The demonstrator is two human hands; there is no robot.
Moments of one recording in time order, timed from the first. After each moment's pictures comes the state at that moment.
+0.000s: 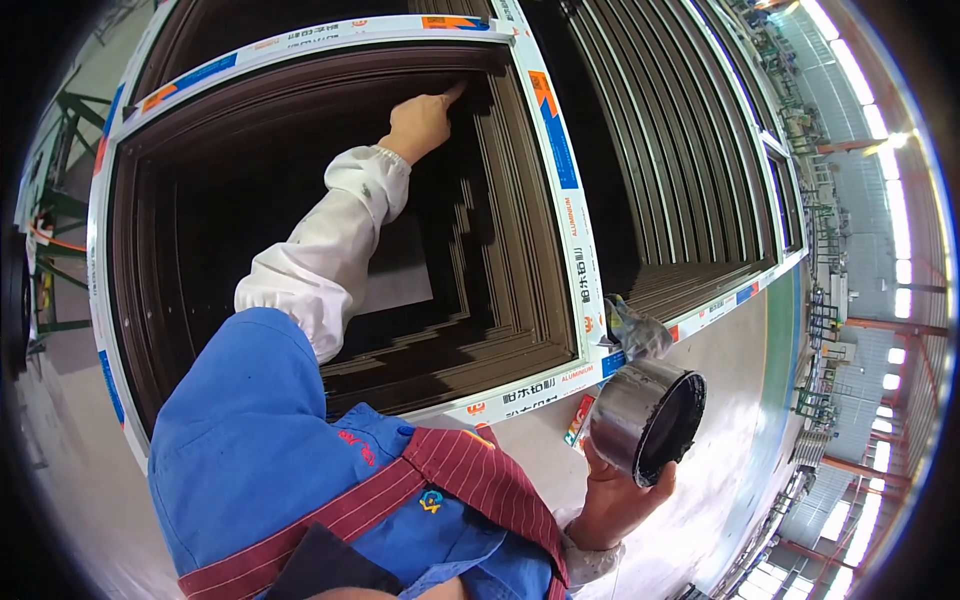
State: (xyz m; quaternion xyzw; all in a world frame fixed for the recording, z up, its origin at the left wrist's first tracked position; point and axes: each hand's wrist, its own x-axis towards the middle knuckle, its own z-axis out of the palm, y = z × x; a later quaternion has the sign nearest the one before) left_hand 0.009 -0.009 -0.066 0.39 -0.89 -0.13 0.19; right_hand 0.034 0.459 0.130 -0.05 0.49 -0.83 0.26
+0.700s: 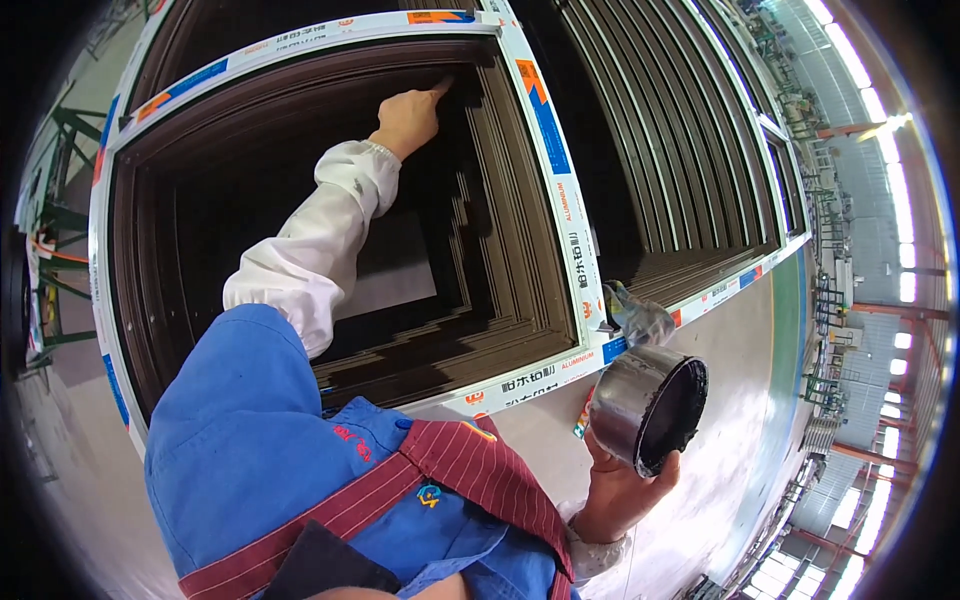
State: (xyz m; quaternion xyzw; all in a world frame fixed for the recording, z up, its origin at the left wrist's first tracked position) left_hand 0.009 -0.009 -0.070 0.37 -0.90 -0.12 0.18; right_hand 0.035 0.463 0.128 -0.03 0.51 -0.83 0.23
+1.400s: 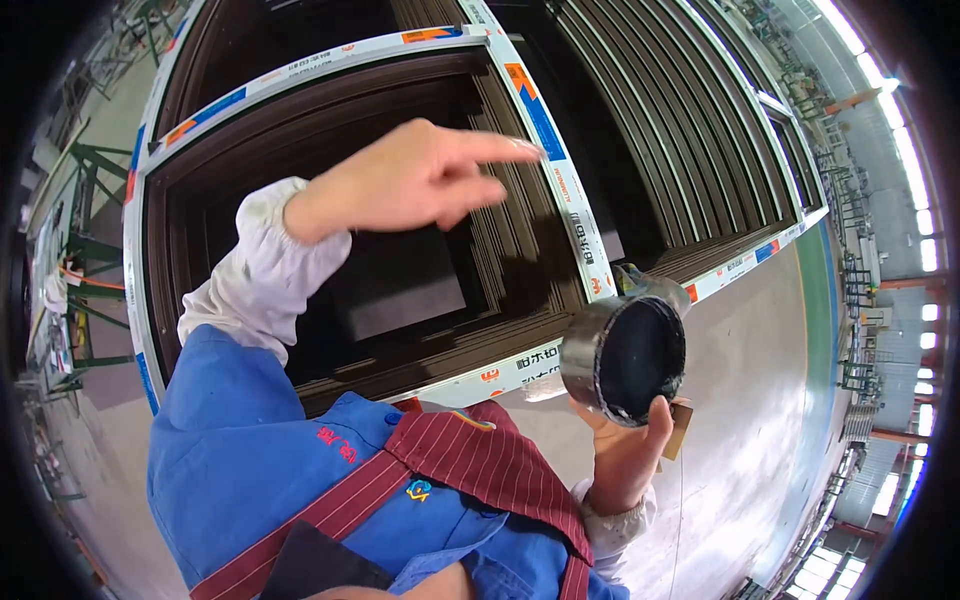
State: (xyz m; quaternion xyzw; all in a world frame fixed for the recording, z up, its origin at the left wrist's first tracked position) left_hand 0.106 0.103 0.136 -0.04 -0.88 -0.44 0.15; right_hand 0.035 0.452 0.108 -0.02 0.47 -0.81 0.34
